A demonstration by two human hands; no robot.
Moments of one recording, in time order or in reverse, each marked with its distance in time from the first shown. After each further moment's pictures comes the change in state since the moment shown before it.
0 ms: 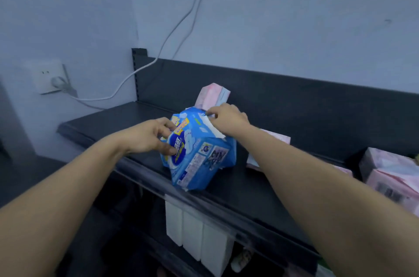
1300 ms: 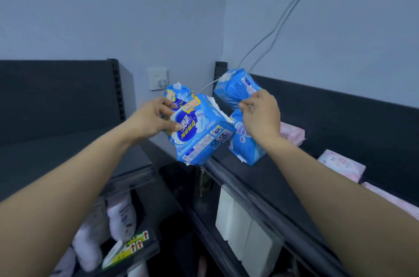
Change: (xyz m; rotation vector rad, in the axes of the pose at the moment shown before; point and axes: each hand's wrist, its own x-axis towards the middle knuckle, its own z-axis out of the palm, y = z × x) left_hand -0.144 0.037 -0.041 0.001 0.682 -0.200; right_hand -0.031 -0.083 0.002 0.384 0.503 -0.349
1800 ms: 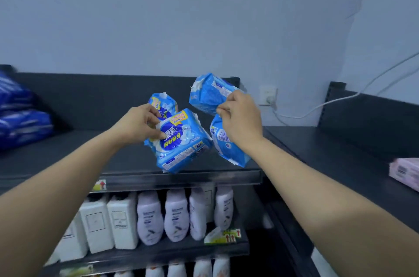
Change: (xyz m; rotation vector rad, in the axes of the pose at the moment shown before) left_hand -0.212 -0.031 -0.198 0.533 0.396 -0.377; right_hand -0.077 -0.246 0.069 0.358 -0.216 -0.519
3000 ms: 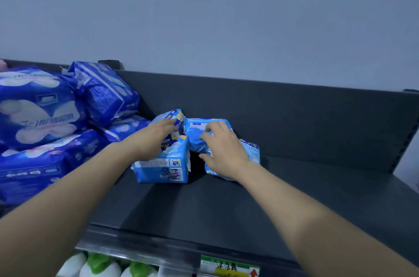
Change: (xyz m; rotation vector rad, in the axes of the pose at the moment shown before) left_hand 0.053 -0.346 -0.167 0.608 -0.184 -0.170; right_hand 0.109 -0.246 0.365 0.026 -0.387 -0.471
